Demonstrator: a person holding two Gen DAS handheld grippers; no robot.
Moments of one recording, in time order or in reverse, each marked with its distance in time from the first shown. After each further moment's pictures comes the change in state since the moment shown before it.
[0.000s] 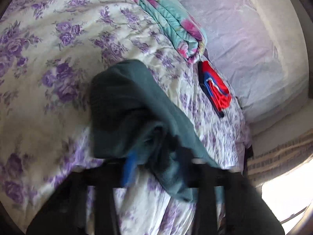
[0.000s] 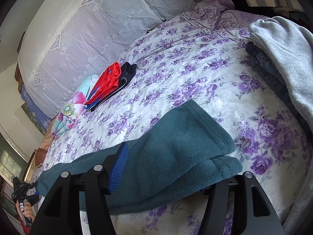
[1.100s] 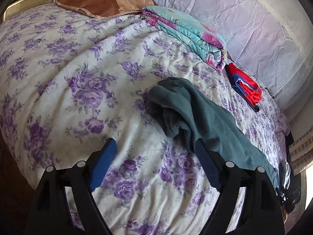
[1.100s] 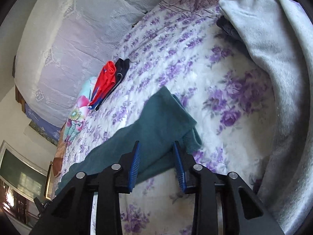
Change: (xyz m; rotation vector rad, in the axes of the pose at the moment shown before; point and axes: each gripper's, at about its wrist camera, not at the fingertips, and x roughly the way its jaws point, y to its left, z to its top) left arm -0.072 0.032 -0.014 0.208 -0.123 0.313; right arm -0.028 -0.029 -0.025 0.193 0.083 0.045
